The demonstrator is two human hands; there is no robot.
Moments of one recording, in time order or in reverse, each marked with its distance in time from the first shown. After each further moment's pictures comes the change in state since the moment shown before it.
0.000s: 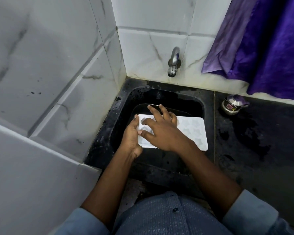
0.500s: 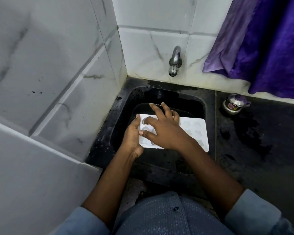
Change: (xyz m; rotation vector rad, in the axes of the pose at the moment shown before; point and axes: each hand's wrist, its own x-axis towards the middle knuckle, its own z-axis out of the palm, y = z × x) left_hand 0.007 -0.004 -0.005 -0.014 -0.036 -0.019; right_hand 0.000 0.003 -0.003 -0.033 0.018 -0.014
